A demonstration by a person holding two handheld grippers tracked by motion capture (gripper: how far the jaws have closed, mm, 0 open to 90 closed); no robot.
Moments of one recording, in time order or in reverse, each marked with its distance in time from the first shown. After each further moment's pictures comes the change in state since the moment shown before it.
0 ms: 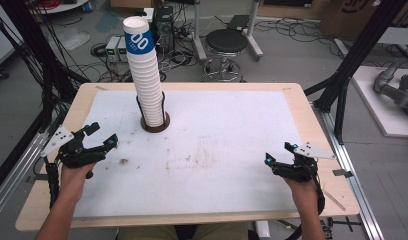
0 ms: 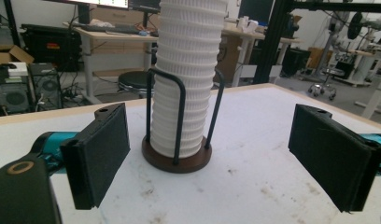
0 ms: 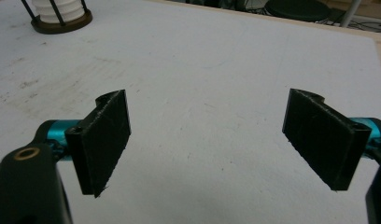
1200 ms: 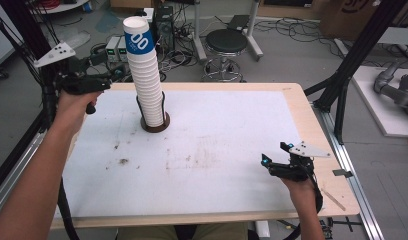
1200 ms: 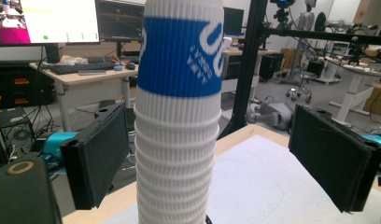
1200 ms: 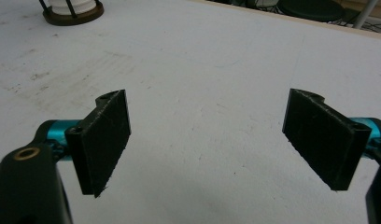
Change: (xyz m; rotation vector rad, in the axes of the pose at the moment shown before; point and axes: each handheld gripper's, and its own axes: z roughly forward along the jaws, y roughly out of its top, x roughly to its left) left arm -0.004 0.173 0.085 -0.008 -0.108 0.088; right arm 0.006 0.003 0.005 0.020 0.034 -0.034
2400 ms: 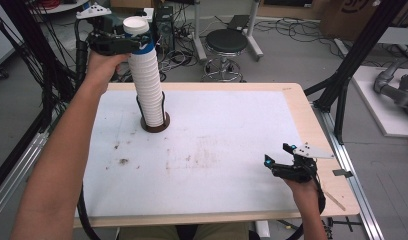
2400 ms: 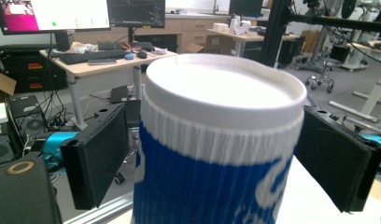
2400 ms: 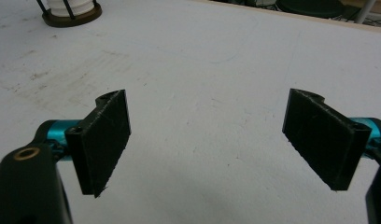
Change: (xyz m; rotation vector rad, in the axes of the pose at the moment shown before) left arm 0.008 0.046 0.091 0.084 0.064 -0.007; right arm -0.007 -0.006 -0.004 -0.005 0.008 0.026
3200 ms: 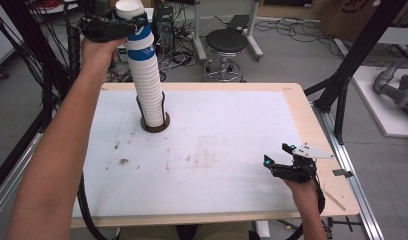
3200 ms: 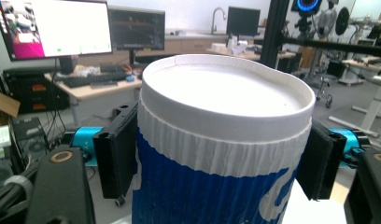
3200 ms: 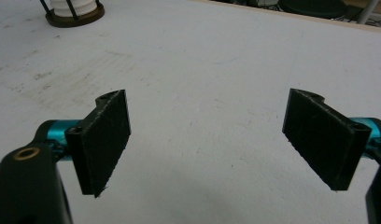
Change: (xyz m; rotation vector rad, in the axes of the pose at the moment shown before) left arm -0.008 0.035 -0.014 -0.079 -0.005 0.019; right arm 0.002 0.001 0.000 -0.002 0.005 -0.004
